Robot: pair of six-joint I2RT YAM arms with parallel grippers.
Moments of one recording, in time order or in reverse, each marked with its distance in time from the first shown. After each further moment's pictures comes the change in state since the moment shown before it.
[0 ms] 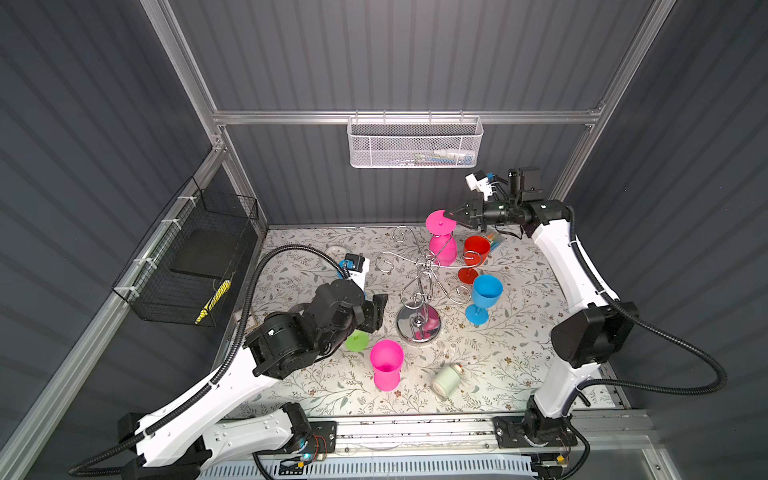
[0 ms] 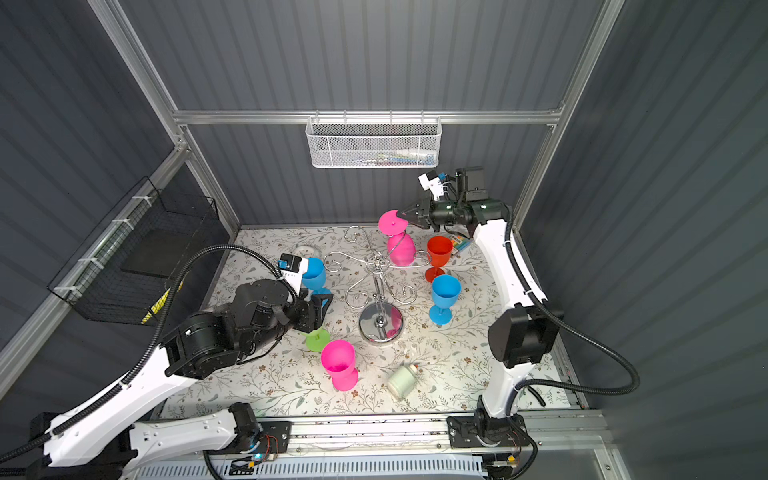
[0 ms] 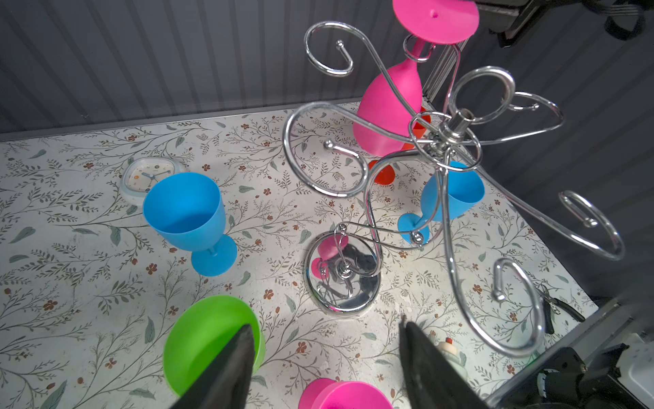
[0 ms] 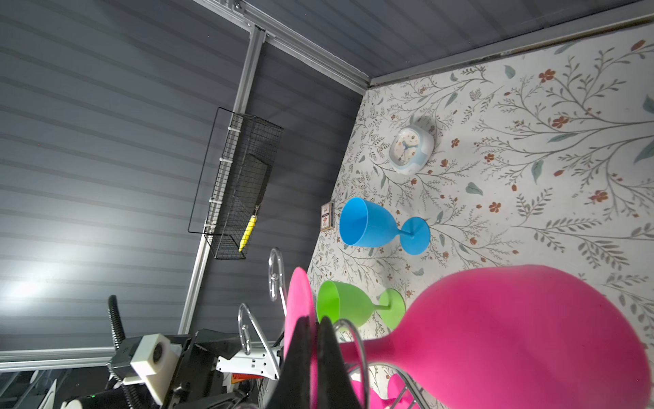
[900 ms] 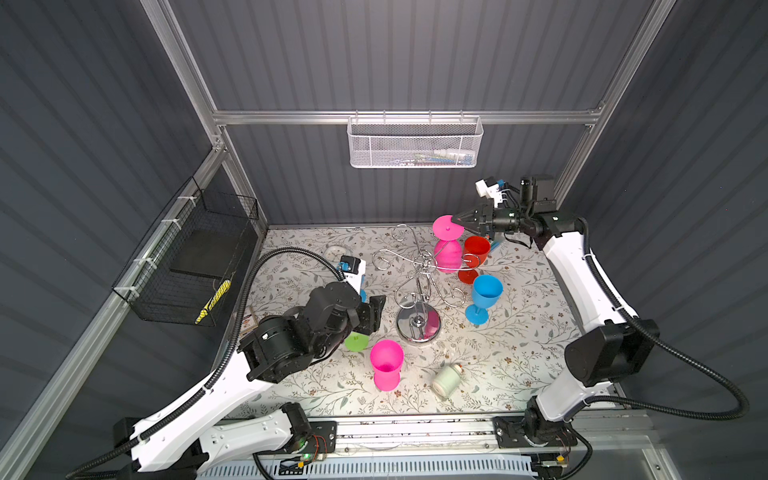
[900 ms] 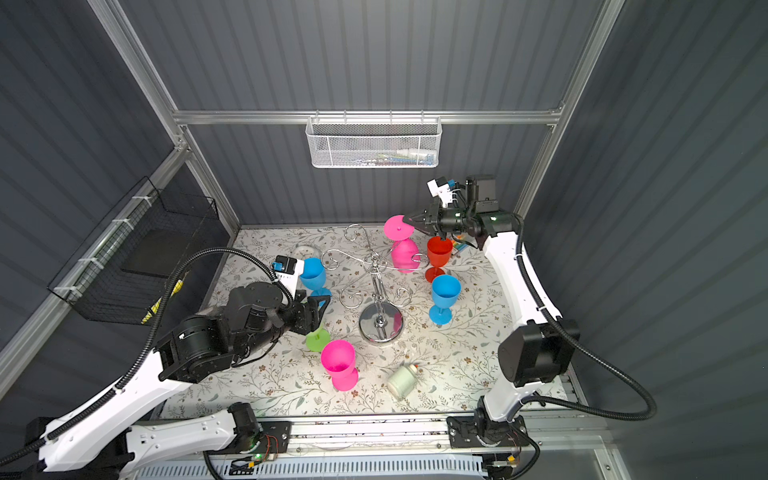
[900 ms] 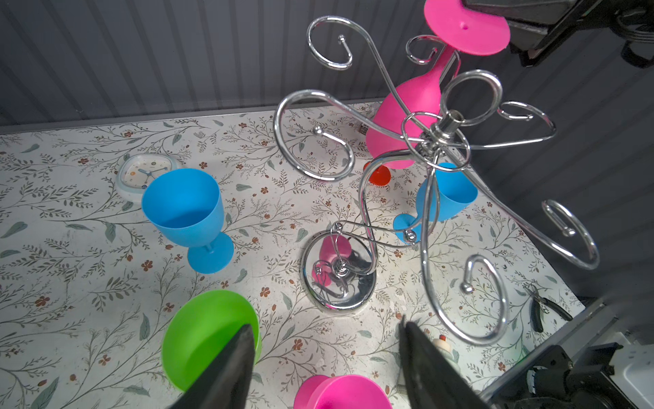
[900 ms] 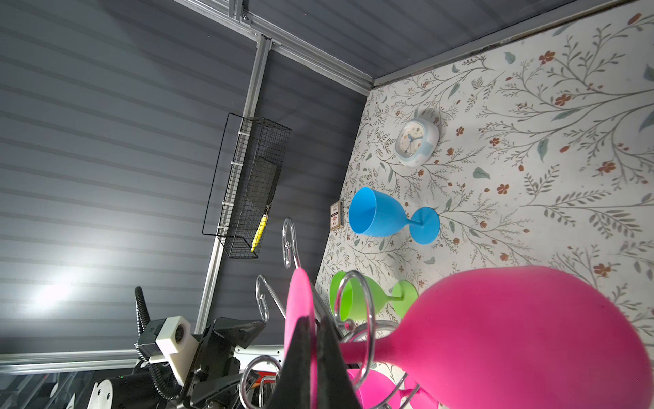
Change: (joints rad) left arm 0.000 -0.037 -0.022 0.000 0.010 -0.018; right arm -0.012 -0.135 -0.182 0.065 0.000 0.062
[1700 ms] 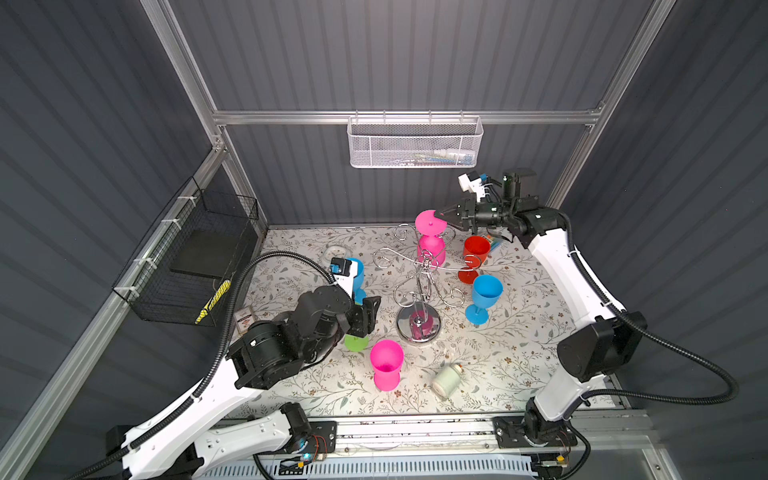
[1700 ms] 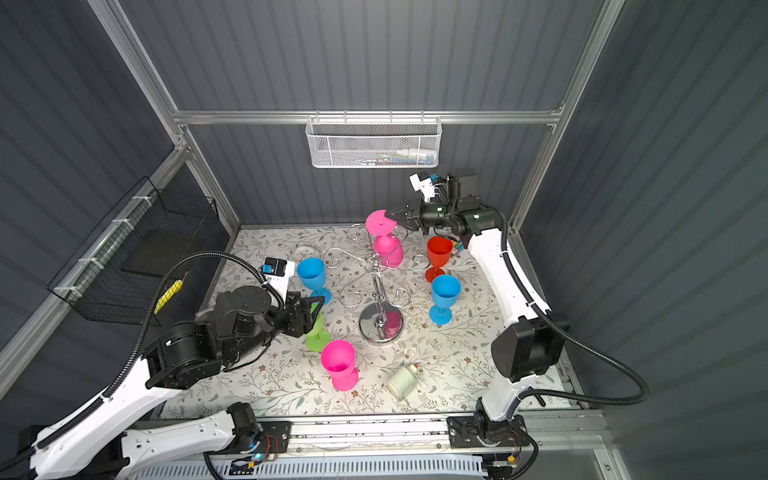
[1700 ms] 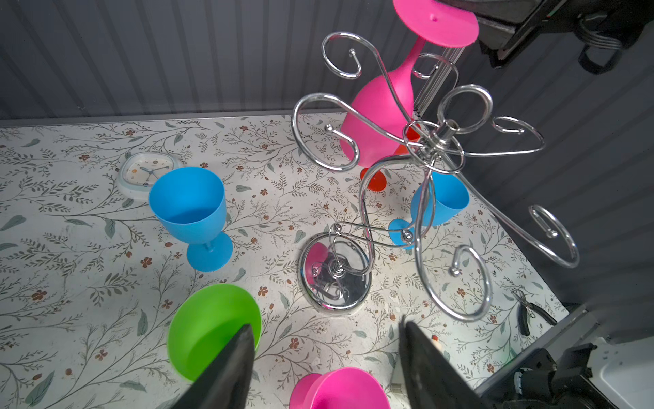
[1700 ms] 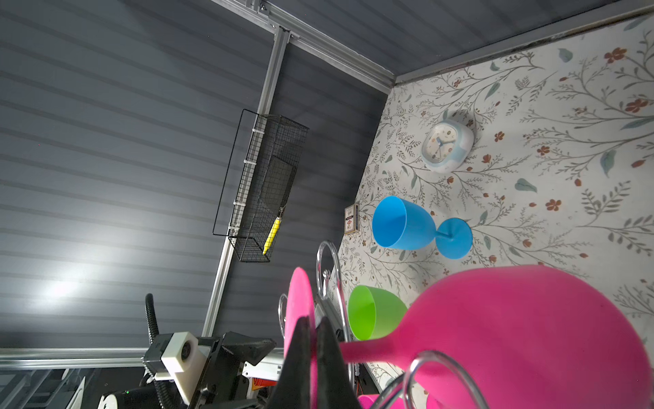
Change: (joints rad) left arm 0.000 -0.053 -0.011 -0.008 -0.001 -0.023; right arm 0.105 0.089 0.101 0.112 0.057 0.122
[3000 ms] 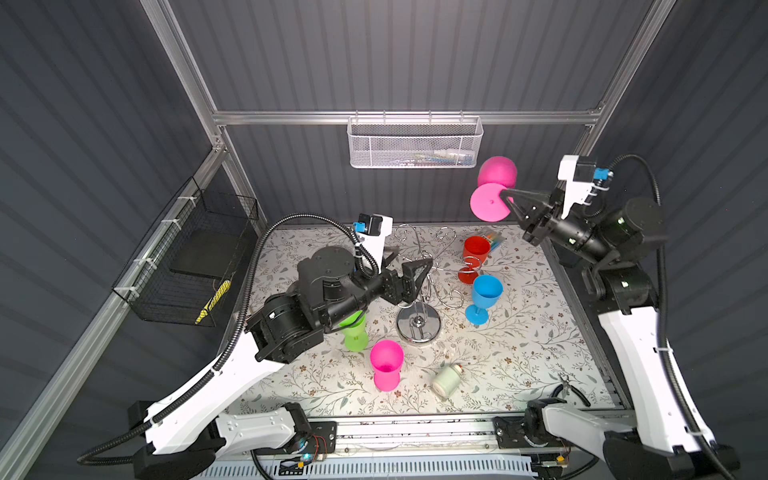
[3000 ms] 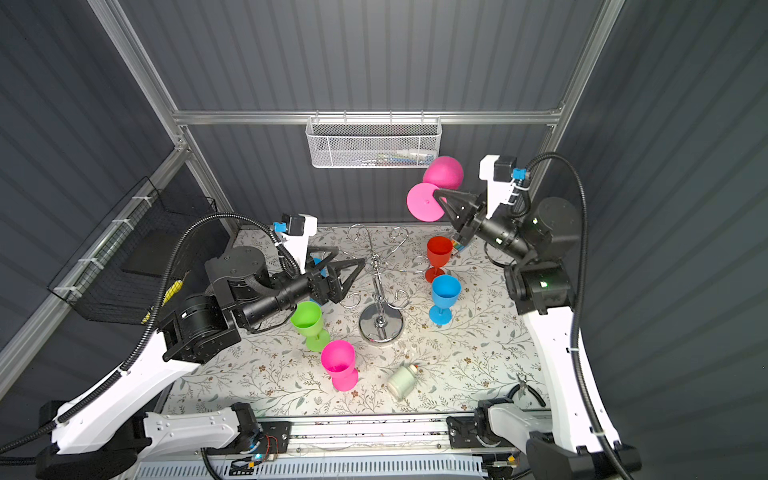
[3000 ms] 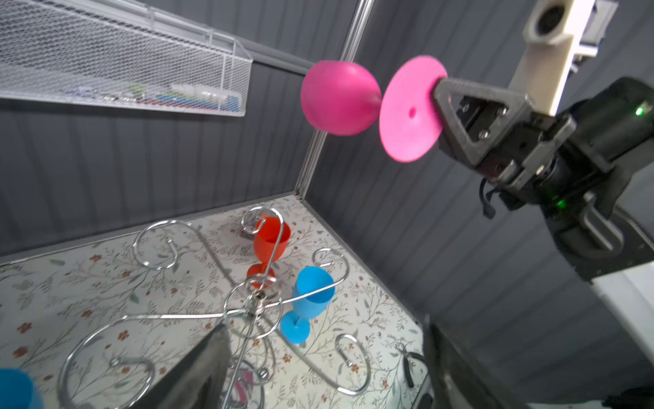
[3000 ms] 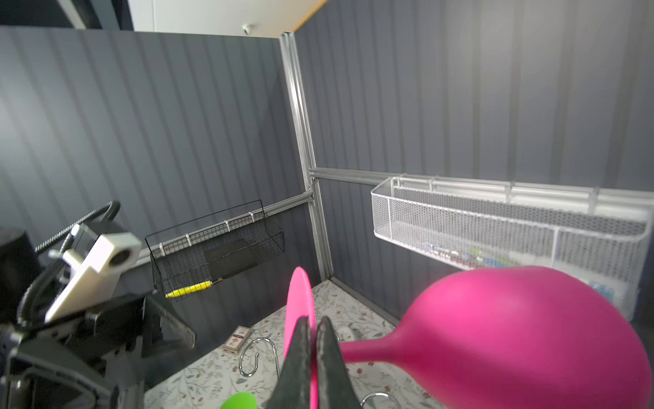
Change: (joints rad) left arm 0.000 0.235 0.297 0.367 0.291 0.129; right arm -0.147 -0.666 -0.440 0.500 0.148 -0.532
